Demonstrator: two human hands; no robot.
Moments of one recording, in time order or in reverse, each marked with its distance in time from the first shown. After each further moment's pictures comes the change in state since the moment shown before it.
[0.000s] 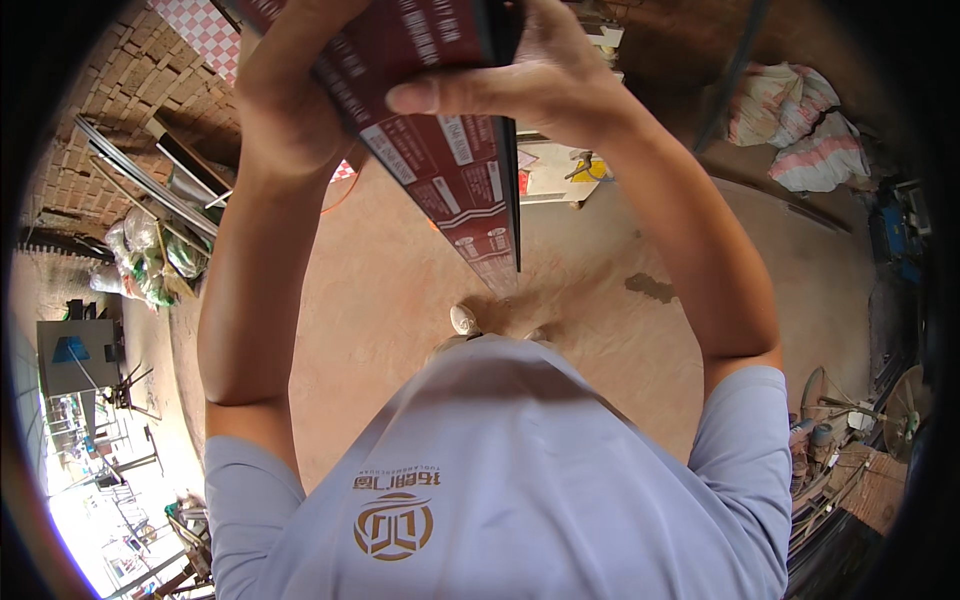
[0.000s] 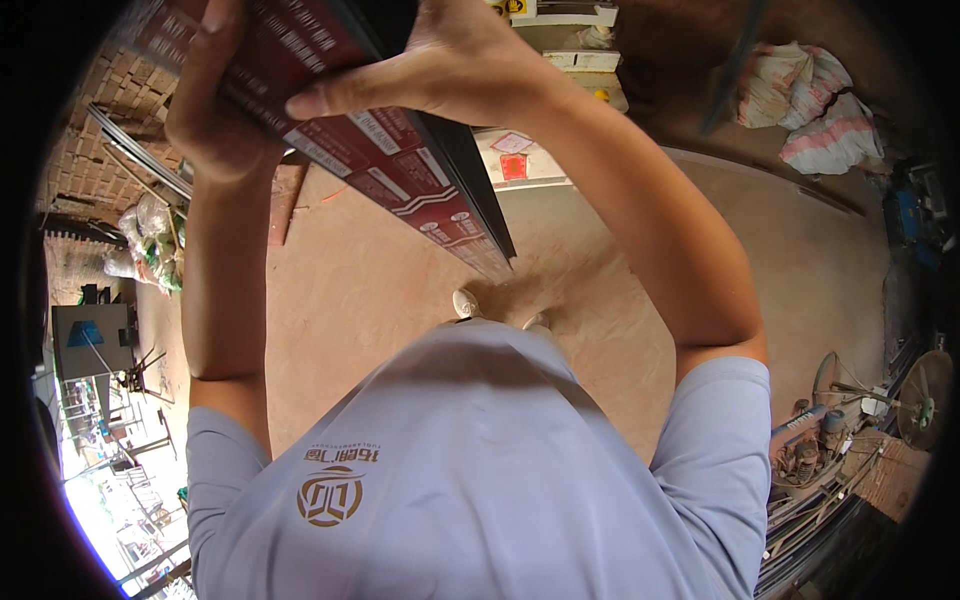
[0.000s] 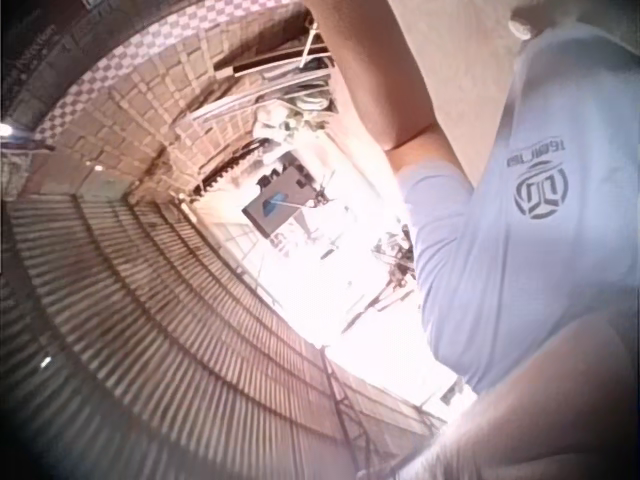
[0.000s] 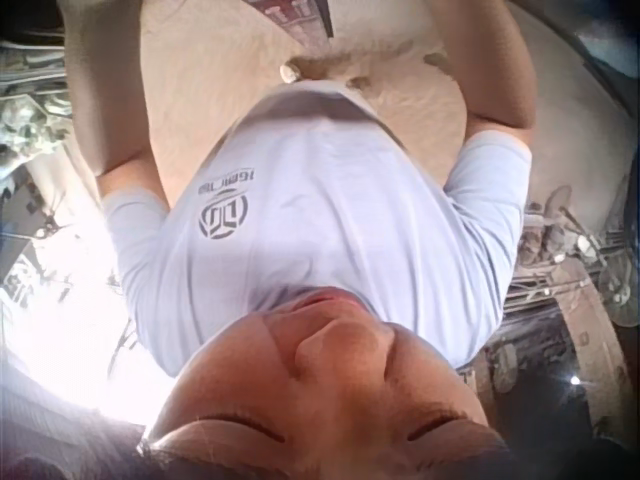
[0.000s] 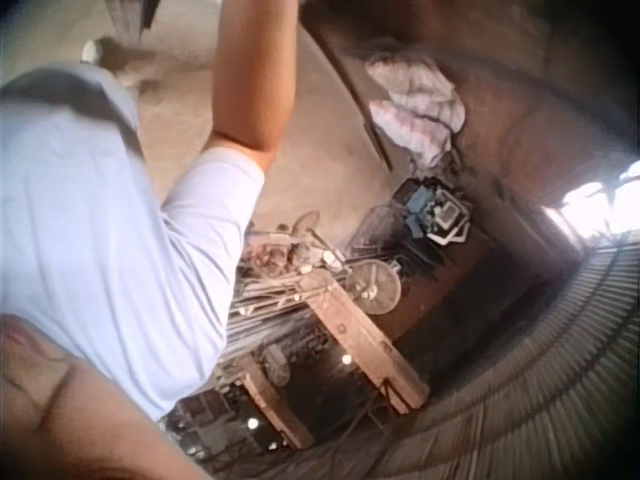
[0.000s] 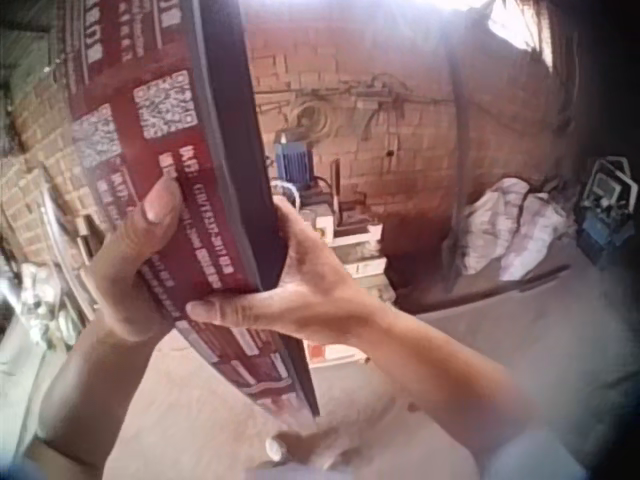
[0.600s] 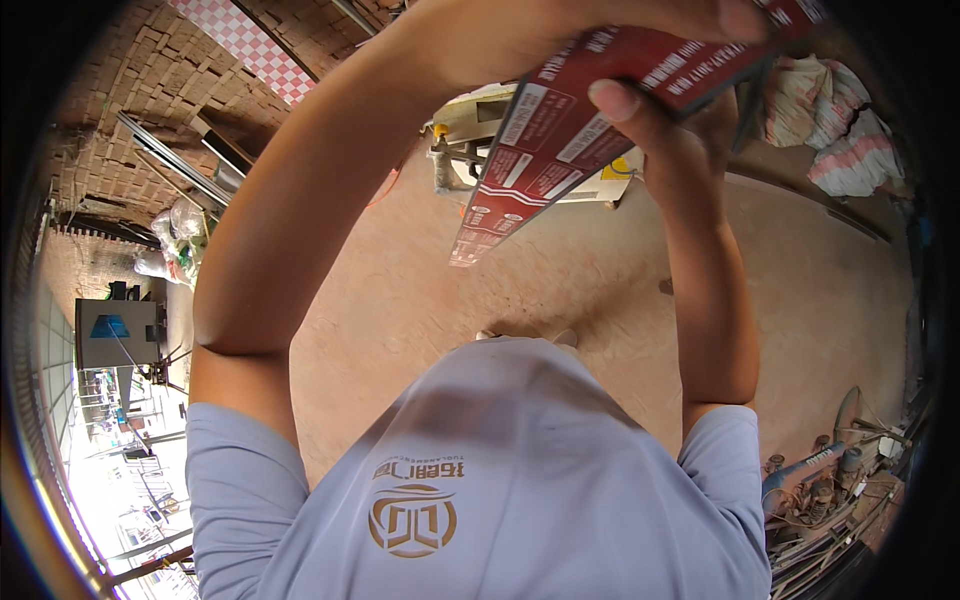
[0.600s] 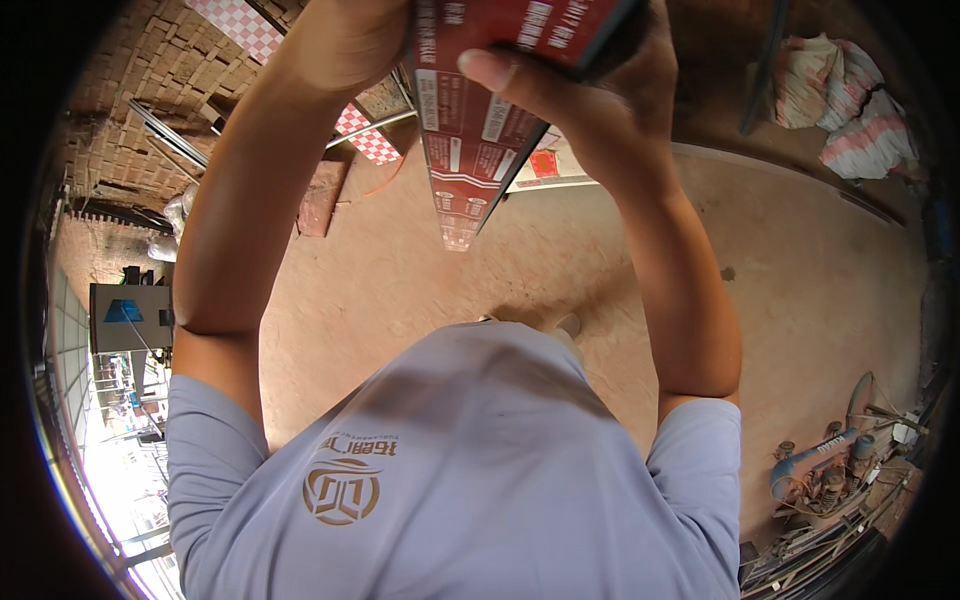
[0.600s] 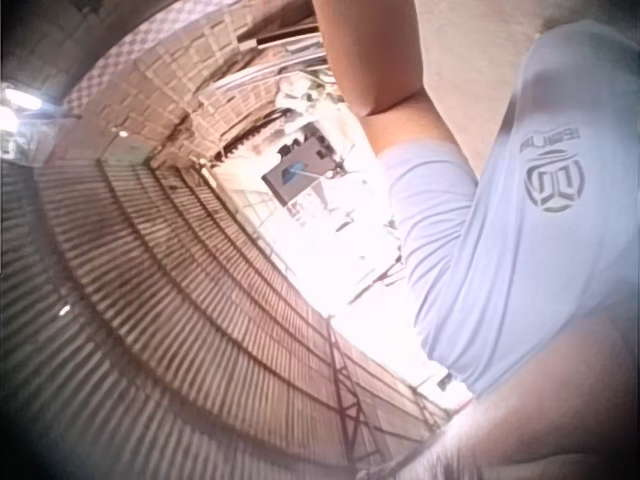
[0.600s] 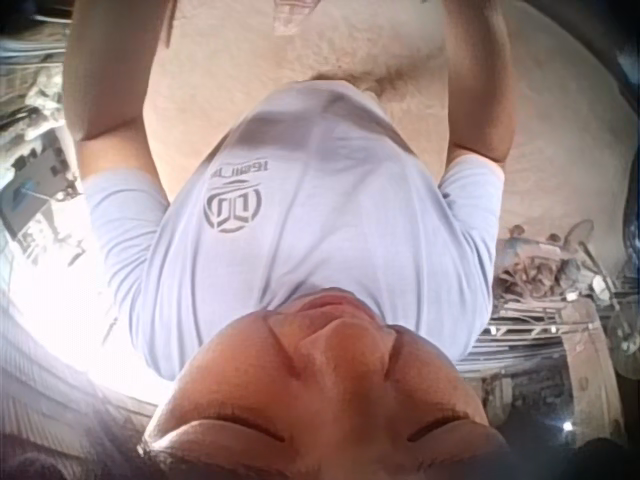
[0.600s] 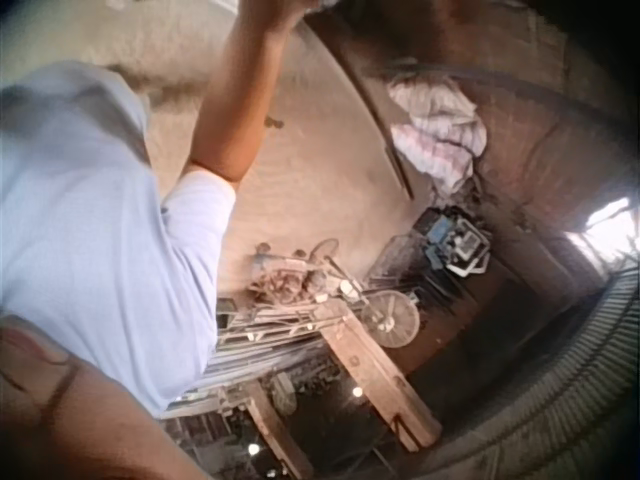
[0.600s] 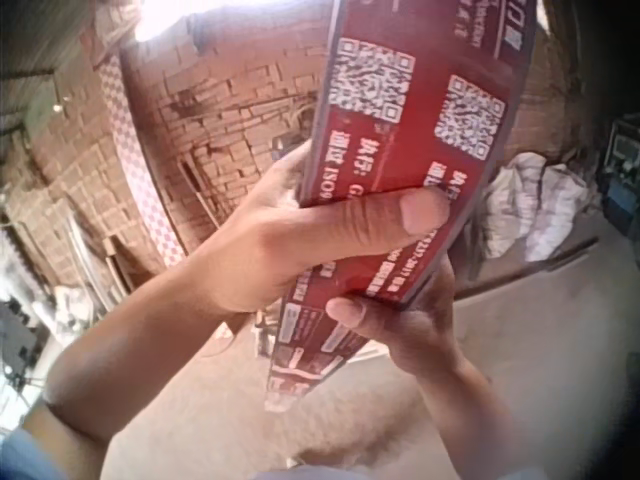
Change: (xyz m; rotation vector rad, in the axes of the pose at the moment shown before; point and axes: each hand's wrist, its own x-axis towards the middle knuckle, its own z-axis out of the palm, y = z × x) left_hand 0.052 -0.014 0.133 0.043 -0.410 -0.265; right_hand -0.126 -0.021 -0.051 -0.241 0.609 -0.098
